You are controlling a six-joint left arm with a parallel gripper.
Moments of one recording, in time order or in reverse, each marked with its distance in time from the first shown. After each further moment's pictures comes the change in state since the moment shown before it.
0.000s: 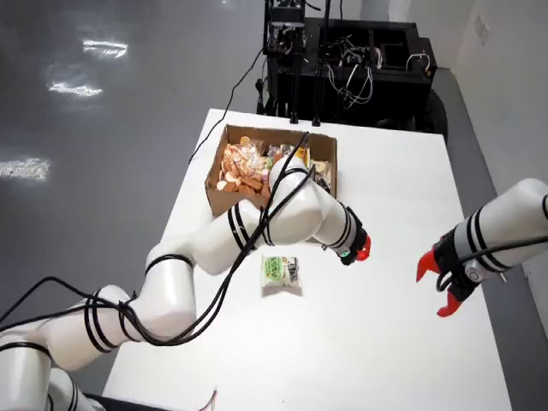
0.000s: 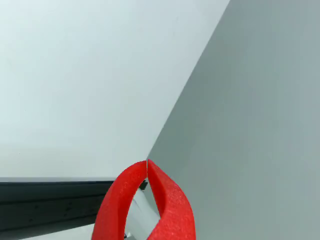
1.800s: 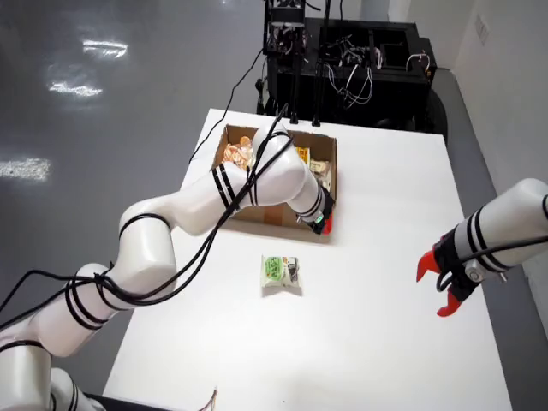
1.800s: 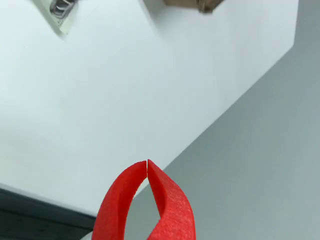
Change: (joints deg) arm 7.0 -11.1 20.5 1.8 0.3 -13.0
